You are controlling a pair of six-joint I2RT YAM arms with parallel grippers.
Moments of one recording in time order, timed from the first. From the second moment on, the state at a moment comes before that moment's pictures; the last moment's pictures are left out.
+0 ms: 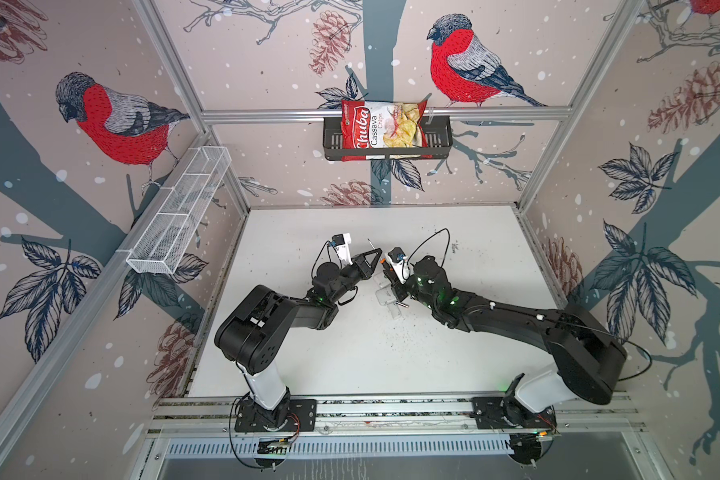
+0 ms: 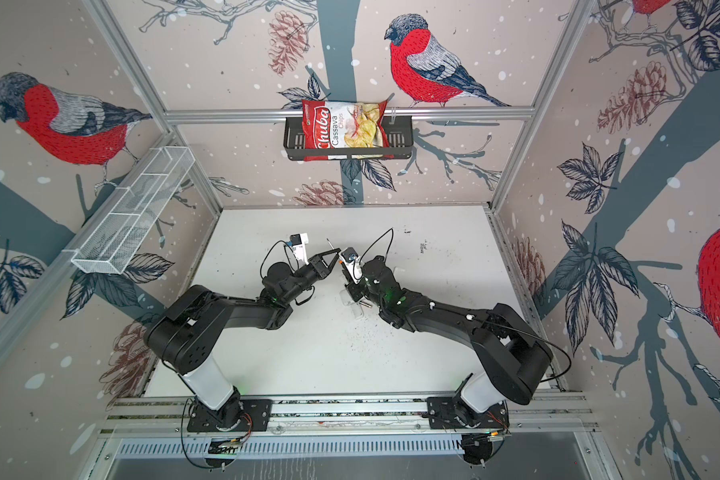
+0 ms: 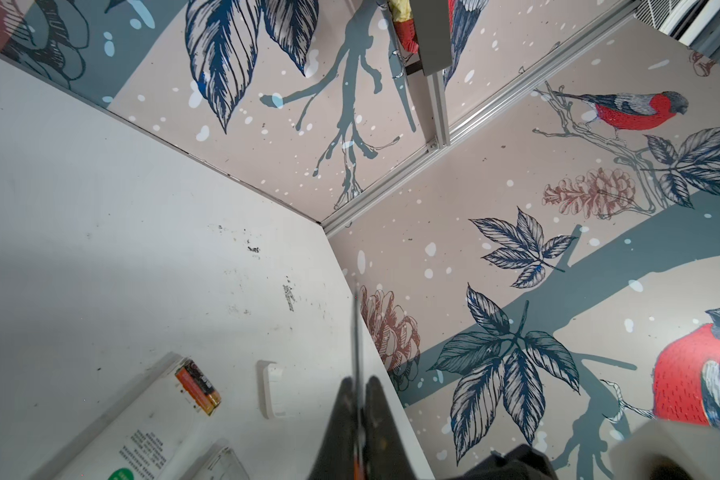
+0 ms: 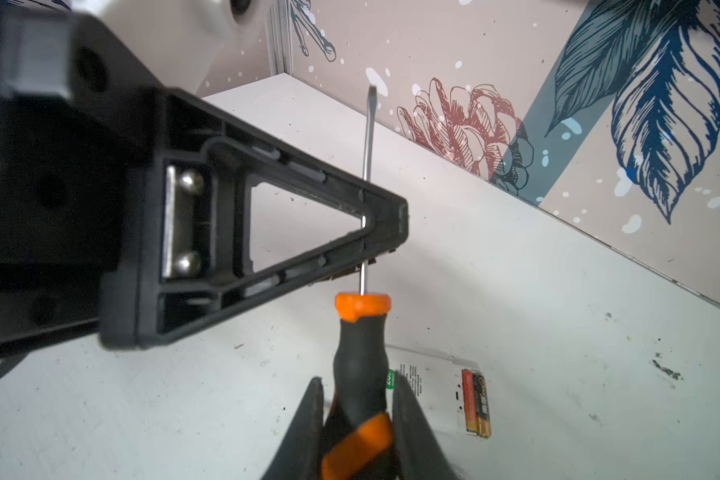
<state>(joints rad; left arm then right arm) -0.52 1.73 0.62 1.20 0.32 -0.97 0.86 1.52 0.81 0.33 0.11 -0.11</state>
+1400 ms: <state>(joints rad) -0.52 1.81 0.61 1.40 0.15 -1.23 0.57 1.99 0.75 1.51 -0.73 1.07</state>
